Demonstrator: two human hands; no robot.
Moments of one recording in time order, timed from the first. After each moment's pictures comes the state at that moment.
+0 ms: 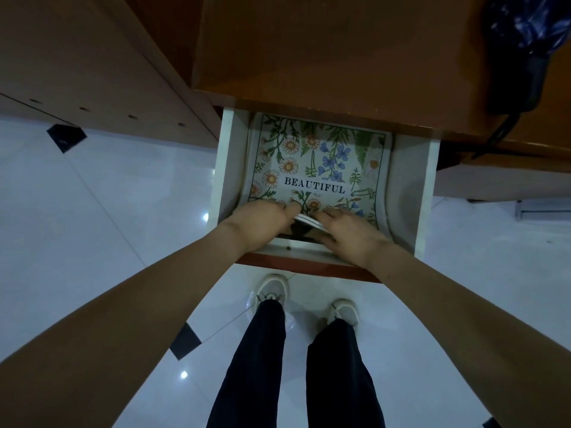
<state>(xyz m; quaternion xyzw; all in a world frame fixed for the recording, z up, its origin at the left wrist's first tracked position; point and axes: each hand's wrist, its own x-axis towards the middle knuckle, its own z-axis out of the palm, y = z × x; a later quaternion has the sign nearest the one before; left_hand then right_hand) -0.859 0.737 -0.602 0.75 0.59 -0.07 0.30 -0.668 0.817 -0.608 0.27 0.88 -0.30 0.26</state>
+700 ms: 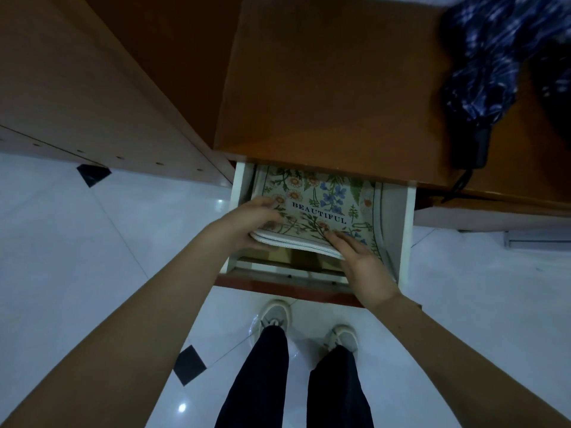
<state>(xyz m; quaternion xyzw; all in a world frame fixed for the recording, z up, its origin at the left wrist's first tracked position) -0.891 0.779 -0.512 0.08 0.70 0.22 0.67 -0.640 0.803 -0.559 0.38 0.85 -0.36 0.02</state>
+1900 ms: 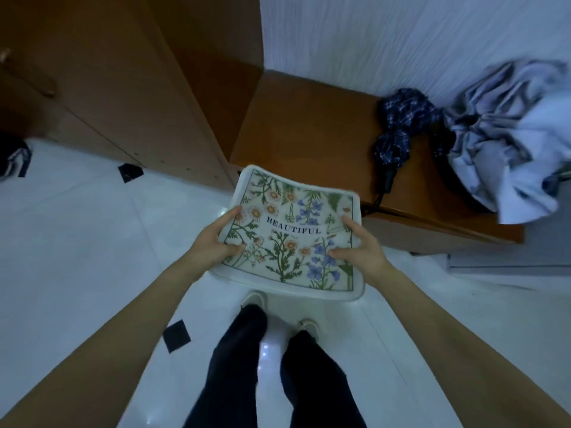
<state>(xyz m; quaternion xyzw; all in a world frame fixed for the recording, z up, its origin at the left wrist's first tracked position) -0.827 0.662 -0.340 0.16 0.74 0.38 0.53 -0.581 0.829 -0.369 0.54 0.47 -0.70 -0.07</state>
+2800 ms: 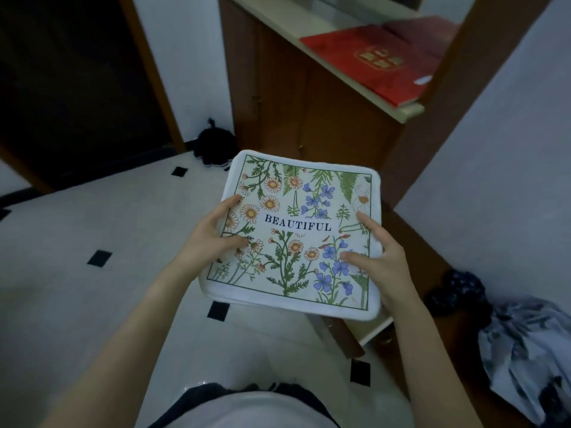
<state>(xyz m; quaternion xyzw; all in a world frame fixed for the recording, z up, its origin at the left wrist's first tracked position) -0.694 0.374 0.029 0.01 0.79 0.58 0.20 -0.597 0.656 0.035 0.20 0.67 -0.72 -0.02</state>
